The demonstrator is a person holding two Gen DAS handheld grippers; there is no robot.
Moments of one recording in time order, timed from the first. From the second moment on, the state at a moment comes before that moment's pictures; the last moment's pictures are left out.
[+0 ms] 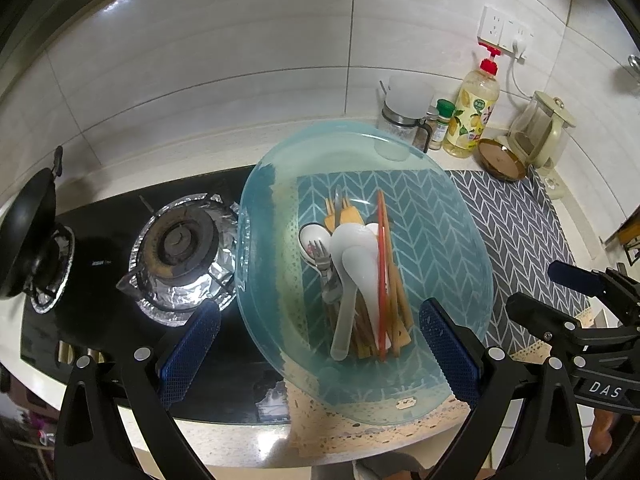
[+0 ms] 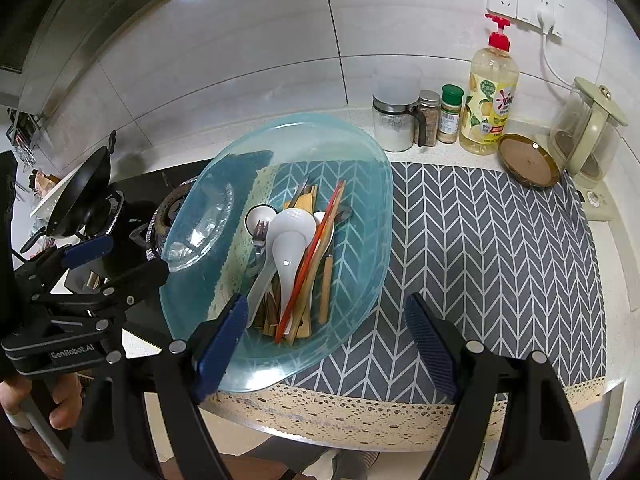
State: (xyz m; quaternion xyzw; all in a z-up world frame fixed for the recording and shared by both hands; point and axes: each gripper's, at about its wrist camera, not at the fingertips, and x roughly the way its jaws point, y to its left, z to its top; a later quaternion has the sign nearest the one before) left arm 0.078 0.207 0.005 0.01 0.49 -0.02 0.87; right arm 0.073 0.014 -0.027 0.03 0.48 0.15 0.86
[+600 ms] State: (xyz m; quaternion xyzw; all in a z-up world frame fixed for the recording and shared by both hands) left arm 0.079 0.204 0.005 0.02 0.49 -0.02 0.87; right arm 0.074 0.013 -0.028 0.03 0.48 0.16 0.86
